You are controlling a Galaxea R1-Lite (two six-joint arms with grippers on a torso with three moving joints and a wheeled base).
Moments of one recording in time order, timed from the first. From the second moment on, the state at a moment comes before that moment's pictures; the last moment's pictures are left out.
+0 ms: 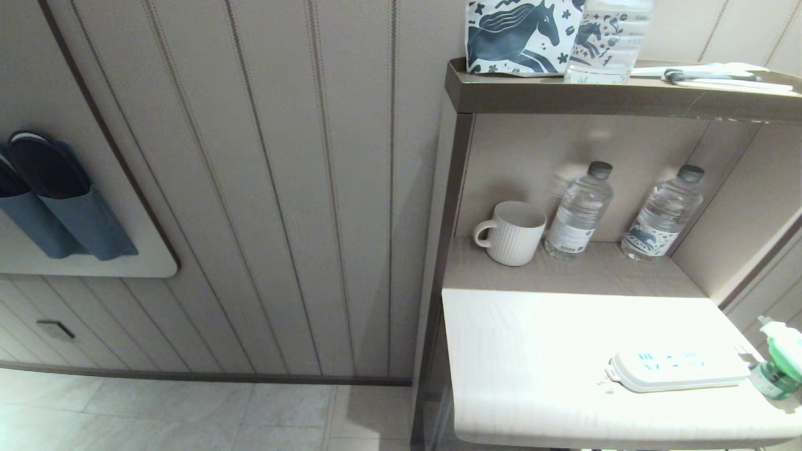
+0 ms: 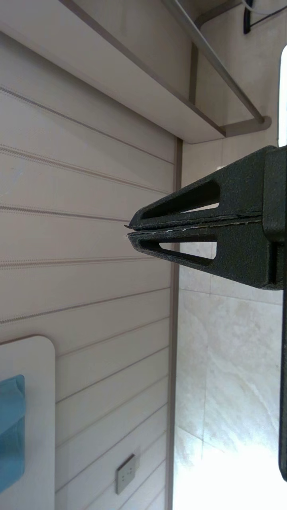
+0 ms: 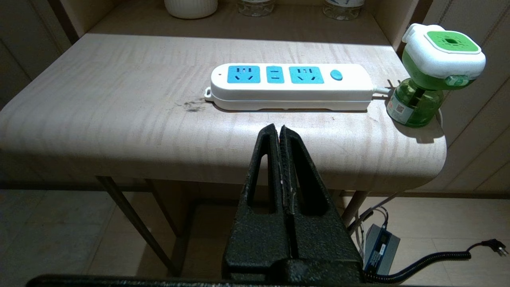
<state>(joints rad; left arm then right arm) 0.01 0.00 -0.05 0.13 -0.01 0.03 -0.01 0.01 0.00 0.01 -0.02 0.02</state>
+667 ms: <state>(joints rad) 0.00 0.00 -0.05 0.13 -0.01 0.03 -0.01 0.01 0.00 0.00 -0.02 0.02</state>
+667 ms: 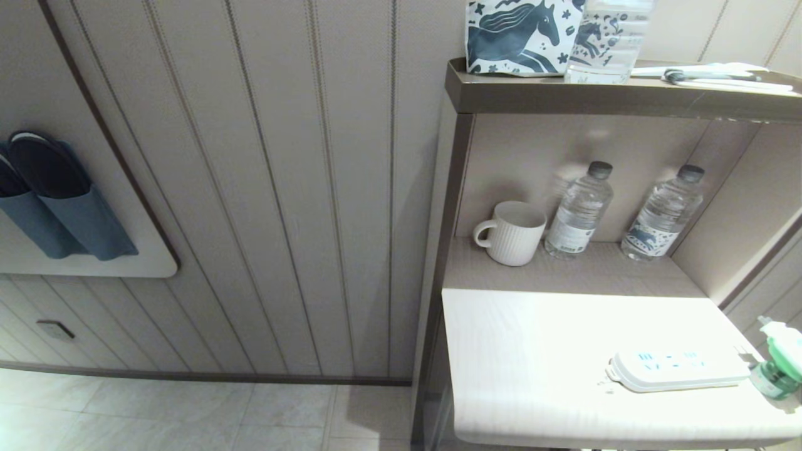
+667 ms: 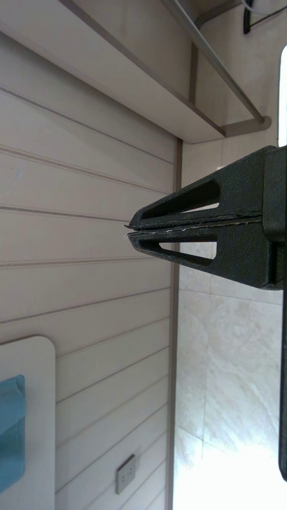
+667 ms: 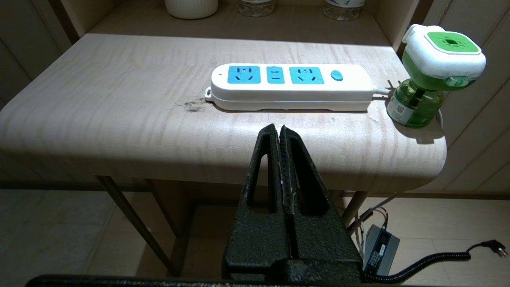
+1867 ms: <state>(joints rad) 0.01 0.00 -0.05 0.13 -0.01 0.03 -0.01 0.02 -0.13 0.03 -0.03 0.00</state>
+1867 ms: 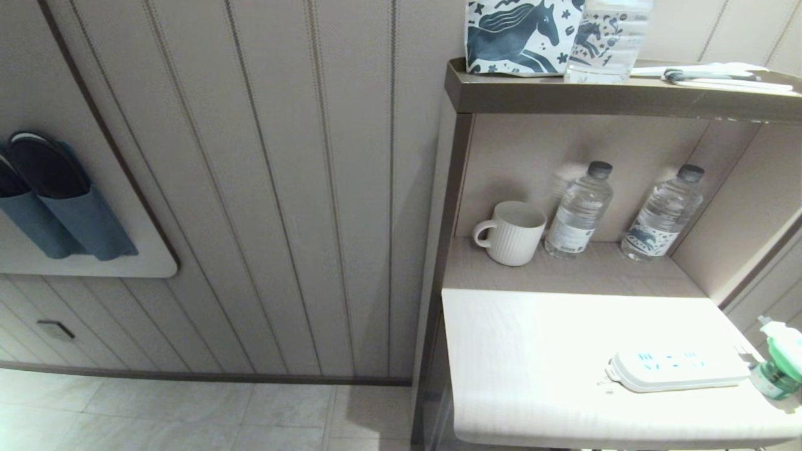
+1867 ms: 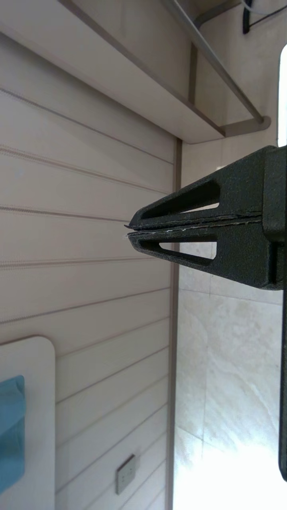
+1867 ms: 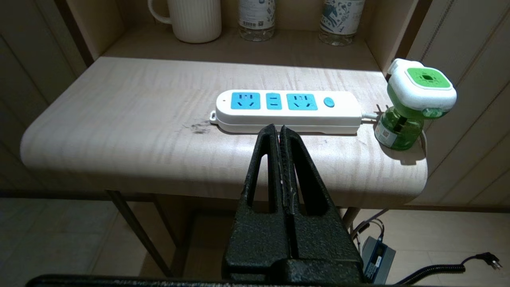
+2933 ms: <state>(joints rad) 0.01 0.00 -0.05 0.13 -0.01 0.03 -0.02 0.68 -0.79 -0.01 -0.53 -0.21</state>
